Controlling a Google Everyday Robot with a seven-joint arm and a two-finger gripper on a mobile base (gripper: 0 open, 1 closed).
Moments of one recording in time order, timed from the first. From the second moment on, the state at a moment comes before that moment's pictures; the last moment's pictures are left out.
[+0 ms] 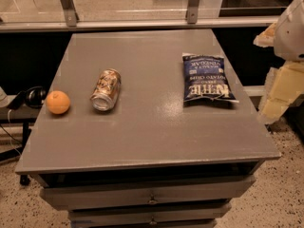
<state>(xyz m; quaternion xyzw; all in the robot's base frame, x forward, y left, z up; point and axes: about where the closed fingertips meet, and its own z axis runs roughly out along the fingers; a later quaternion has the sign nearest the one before) 0.444 -0.209 0.976 -0.62 0.77 -0.03 0.16</state>
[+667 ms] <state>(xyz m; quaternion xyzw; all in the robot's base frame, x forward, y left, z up) 0.520 -0.102 0.924 -0.75 0.63 0.00 0.19</state>
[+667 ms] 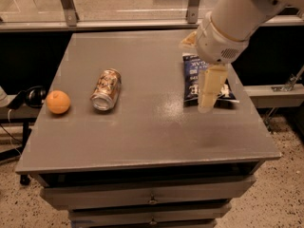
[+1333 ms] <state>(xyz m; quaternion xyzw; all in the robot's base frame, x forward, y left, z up) 0.572 -0.005 0.911 -0.84 0.48 0.02 0.27</state>
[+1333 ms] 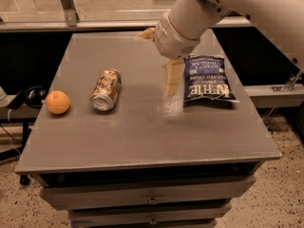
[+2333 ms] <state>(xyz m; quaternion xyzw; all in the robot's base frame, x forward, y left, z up) 0.591 0.109 0.887 -0.90 0.32 0.01 0.31</state>
